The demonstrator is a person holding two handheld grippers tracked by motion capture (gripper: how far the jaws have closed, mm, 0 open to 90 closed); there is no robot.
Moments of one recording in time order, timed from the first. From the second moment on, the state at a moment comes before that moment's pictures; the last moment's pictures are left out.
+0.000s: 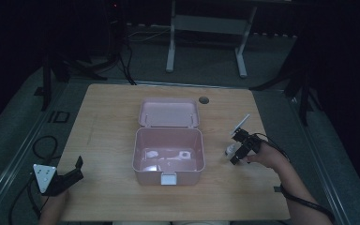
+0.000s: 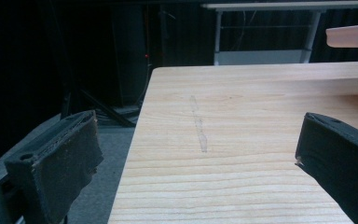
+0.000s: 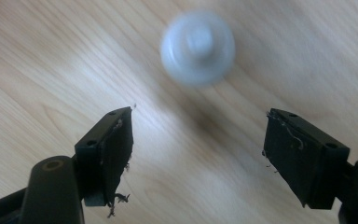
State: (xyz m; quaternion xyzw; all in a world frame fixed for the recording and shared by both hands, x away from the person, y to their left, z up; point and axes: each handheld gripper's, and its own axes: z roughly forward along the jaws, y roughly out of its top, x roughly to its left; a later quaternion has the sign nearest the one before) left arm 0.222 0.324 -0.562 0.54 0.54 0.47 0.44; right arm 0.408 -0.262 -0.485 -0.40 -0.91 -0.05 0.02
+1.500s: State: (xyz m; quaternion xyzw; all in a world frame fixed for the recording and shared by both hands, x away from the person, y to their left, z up) left arm 0.223 0.323 -0.562 0.55 0.54 0.47 0.44; right arm 0.419 -0.220 -0.496 -0.22 -0.97 0.04 0.00
